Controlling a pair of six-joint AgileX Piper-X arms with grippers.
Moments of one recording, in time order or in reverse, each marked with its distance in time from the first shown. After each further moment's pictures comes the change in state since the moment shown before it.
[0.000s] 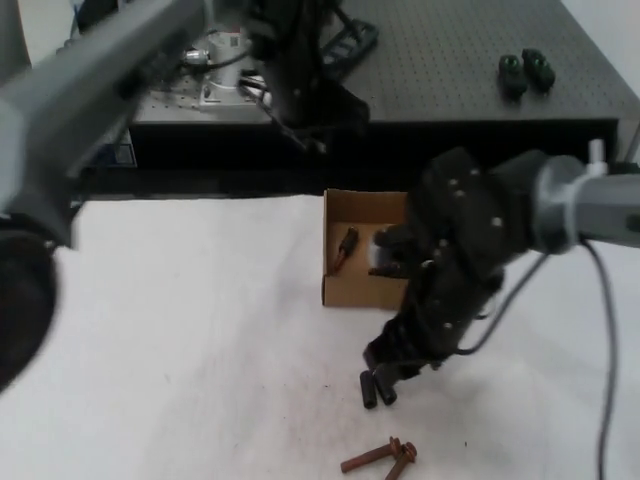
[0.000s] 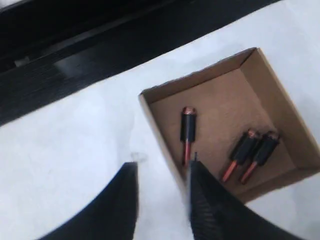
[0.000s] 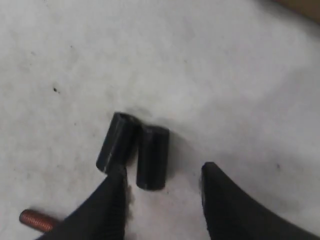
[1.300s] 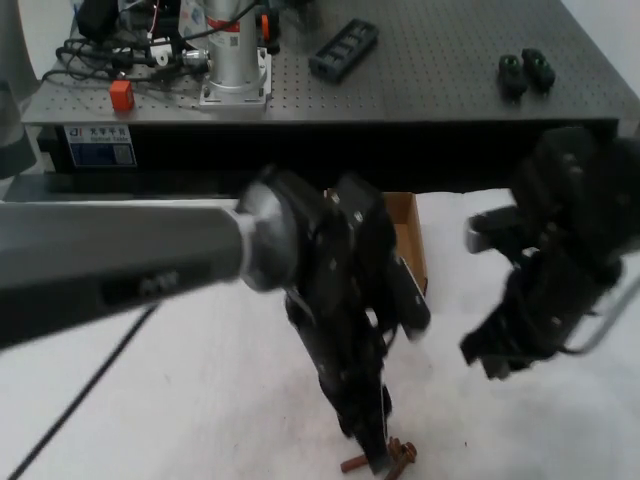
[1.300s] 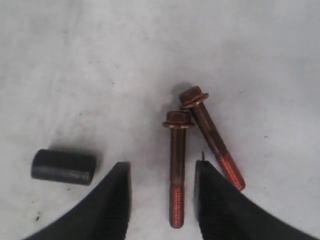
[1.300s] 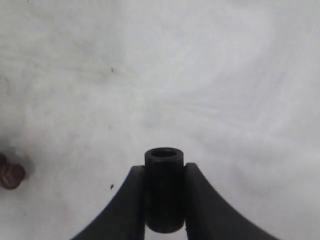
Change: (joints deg) left arm -16.2 -16.5 47.4 -14.7 12.8 29.8; right arm -13.5 -16.9 11.6 6.6 5.5 -4.4
